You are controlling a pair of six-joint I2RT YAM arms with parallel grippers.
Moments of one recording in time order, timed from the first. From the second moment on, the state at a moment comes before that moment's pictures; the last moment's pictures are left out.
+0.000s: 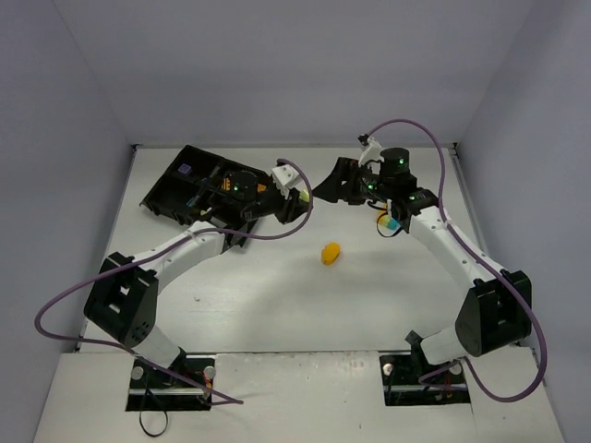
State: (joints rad) left arm -0.57 1.56 1.12 0.26 0.52 0.09; right arm 0.33 1.45 1.17 -0.14 -0.59 0.51
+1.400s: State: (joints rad) left arm -0.34 1.68 1.35 -0.42 -0.04 -0.20; right arm 0.20 1.28 1.00 -0.24 -0.19 0.40
